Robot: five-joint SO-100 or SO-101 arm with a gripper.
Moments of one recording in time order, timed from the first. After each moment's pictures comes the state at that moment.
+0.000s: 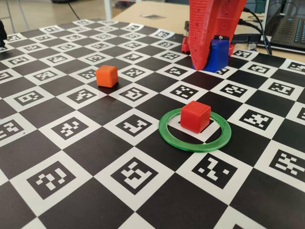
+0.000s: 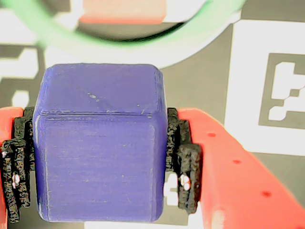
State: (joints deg) arm -29.0 64.7 54.1 91.6 27.0
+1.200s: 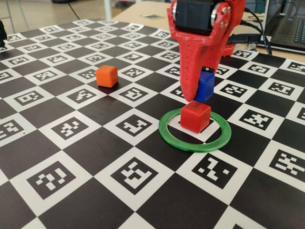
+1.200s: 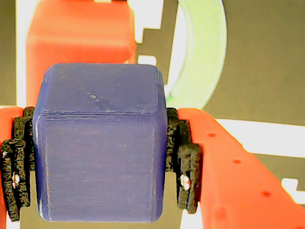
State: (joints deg) arm -28.3 64.7 68.8 81.8 23.2
